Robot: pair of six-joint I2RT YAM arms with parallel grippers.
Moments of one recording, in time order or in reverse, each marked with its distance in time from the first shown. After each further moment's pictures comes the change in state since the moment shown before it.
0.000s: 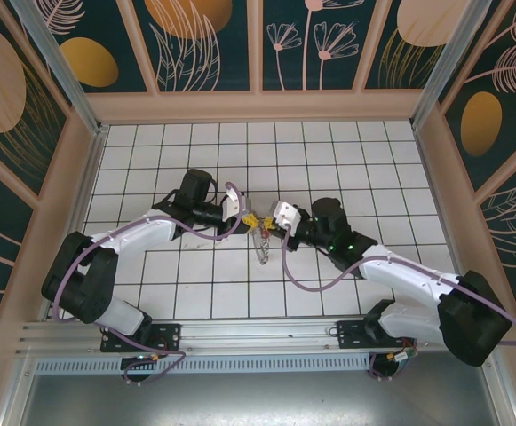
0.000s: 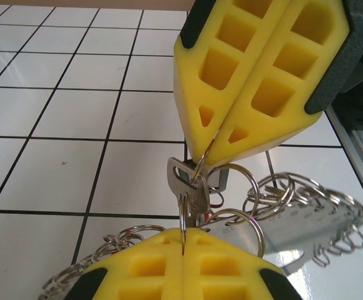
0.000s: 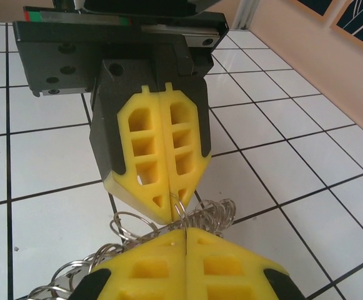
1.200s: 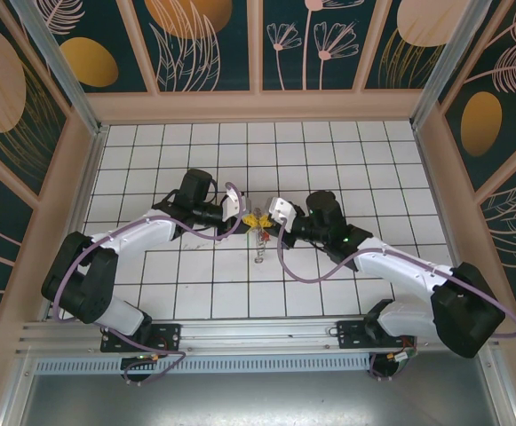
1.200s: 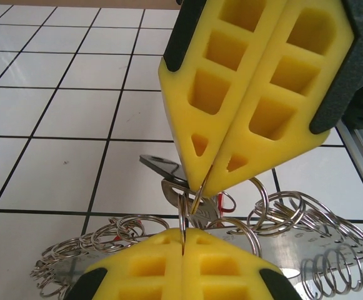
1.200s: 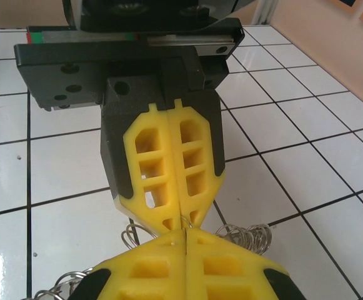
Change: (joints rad) left arm 0.000 0.000 0.000 0.000 -0.004 0.003; right arm -0.011 0.060 0.063 -0.040 -0.070 0.024
